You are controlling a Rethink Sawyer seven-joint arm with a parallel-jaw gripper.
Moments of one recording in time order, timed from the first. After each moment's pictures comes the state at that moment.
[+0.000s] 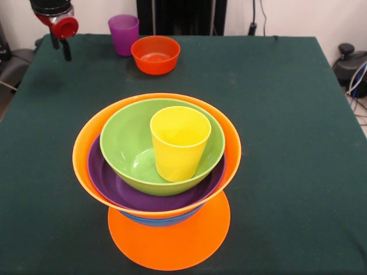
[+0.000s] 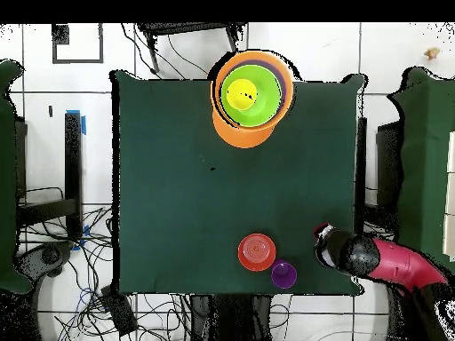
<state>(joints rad) -0.93 -0.58 0.19 1.78 -0.62 0.47 2.38</state>
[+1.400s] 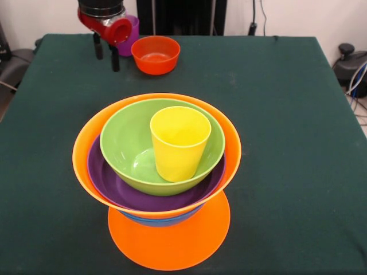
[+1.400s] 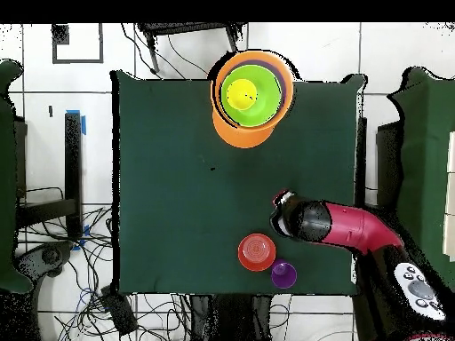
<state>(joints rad) -0.66 -0.67 0.16 1.79 -0.39 0.47 2.38</state>
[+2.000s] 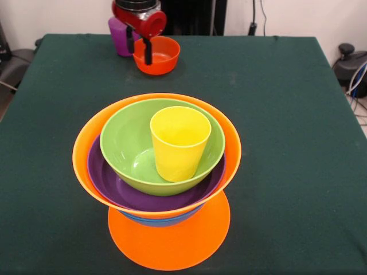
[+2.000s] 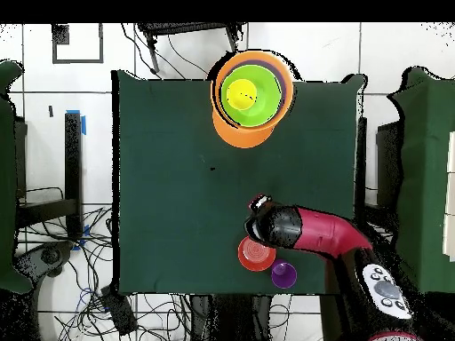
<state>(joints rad) -0.53 -0.69 0.09 1.88 -0.27 0.40 2.38</state>
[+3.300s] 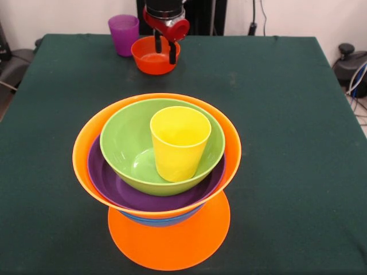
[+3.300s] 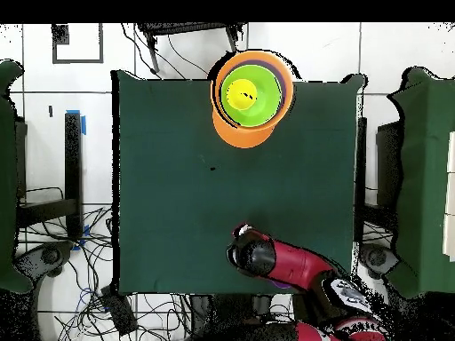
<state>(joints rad) -0.46 -0.55 -0.01 2.05 -0.16 0.12 2.38</state>
